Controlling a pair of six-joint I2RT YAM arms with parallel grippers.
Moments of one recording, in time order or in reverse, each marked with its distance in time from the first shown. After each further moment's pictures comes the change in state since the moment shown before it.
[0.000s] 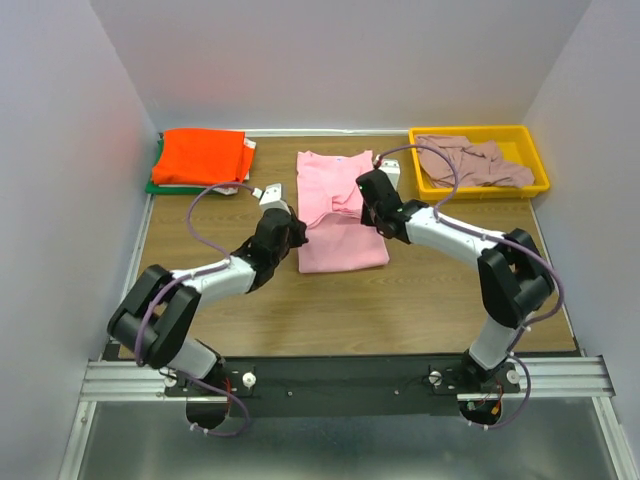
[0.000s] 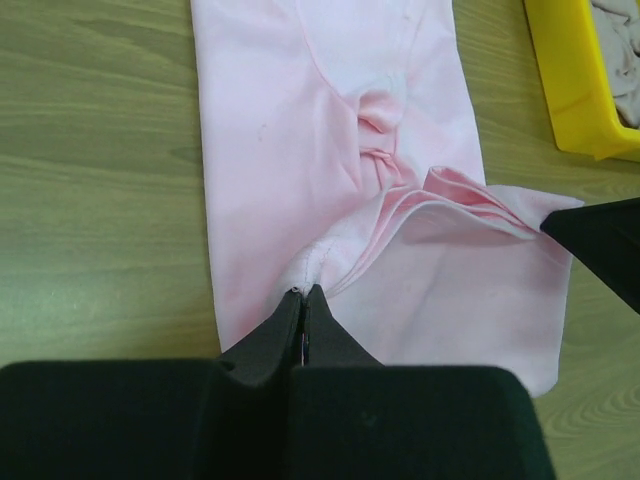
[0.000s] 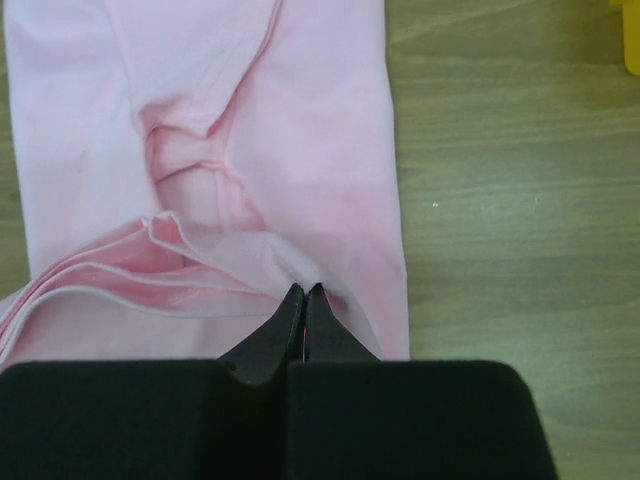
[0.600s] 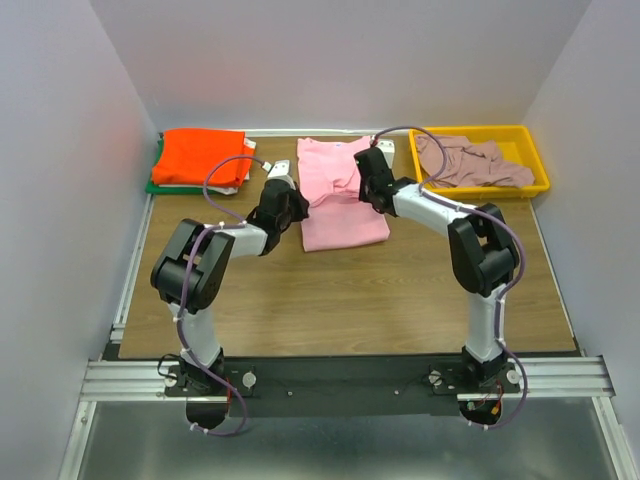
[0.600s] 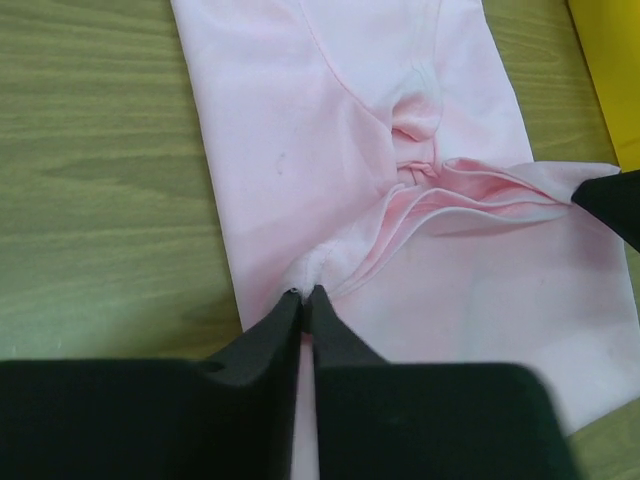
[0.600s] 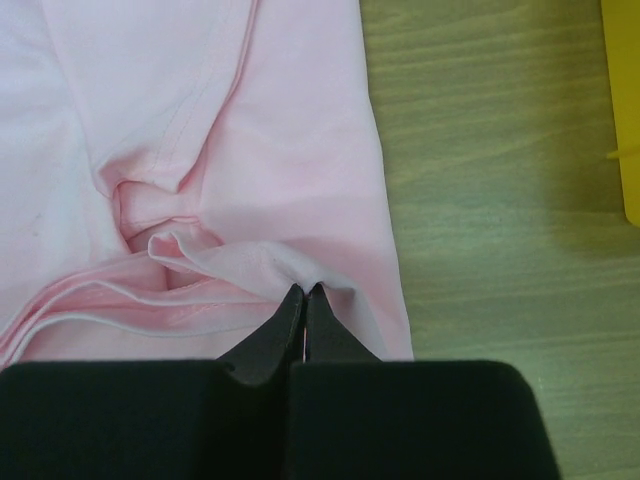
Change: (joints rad) left arm 0.172 0.394 0.281 0.113 0.217 0.158; right arm -0.107 0.301 0.288 0.038 -0.007 -0.090
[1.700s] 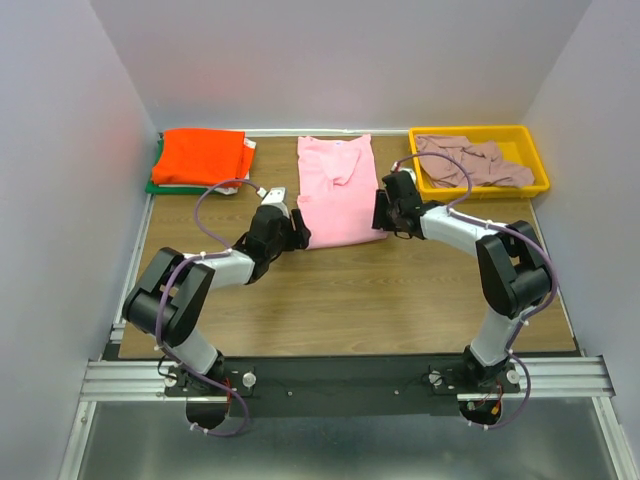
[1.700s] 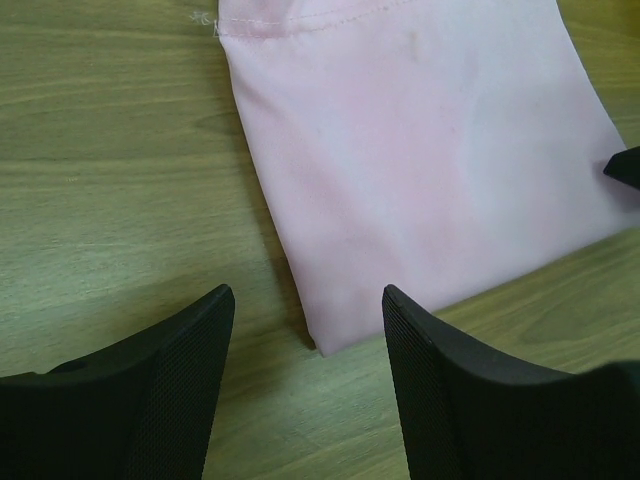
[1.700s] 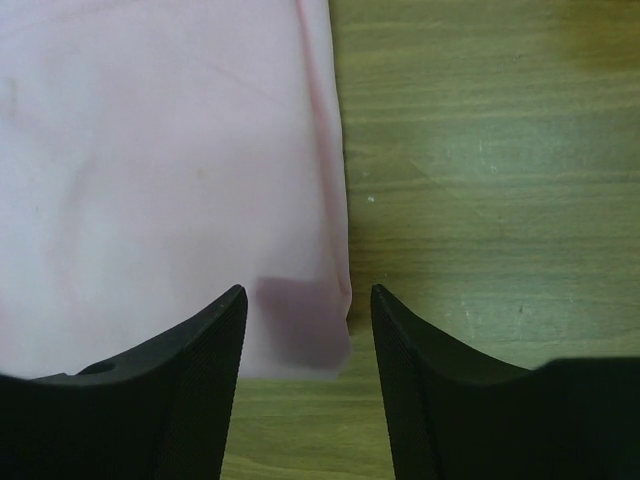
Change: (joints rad) left arm -0.044 -0.227 -0.260 -0.073 0.020 0.017; right arm -0.074 -0.228 -0.357 0.030 -0.235 0.017
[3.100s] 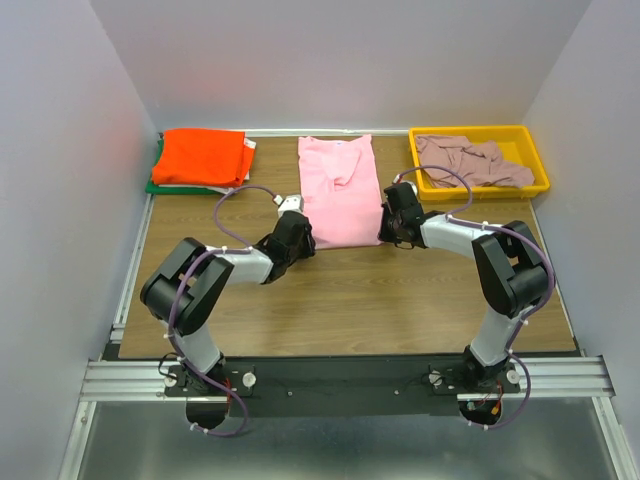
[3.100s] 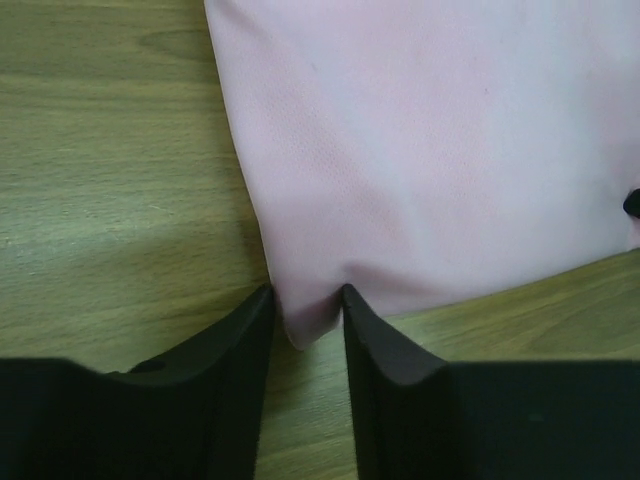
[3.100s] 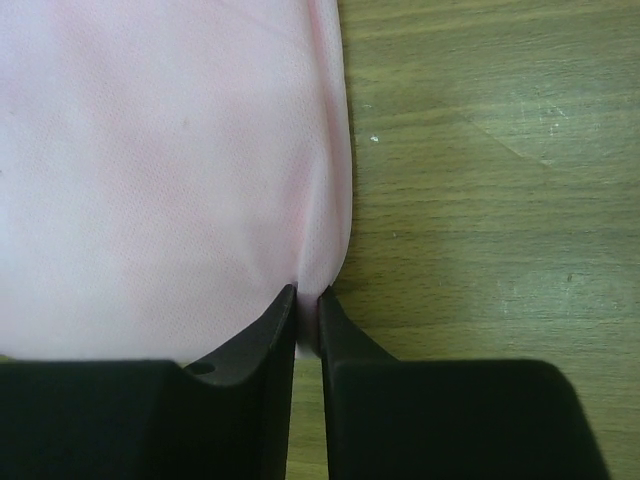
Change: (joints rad) left arm -0.132 0.097 0.068 -0.101 -0.164 -0.108; right arm -0.002 0.007 -0.109 0.069 -0.068 0.060
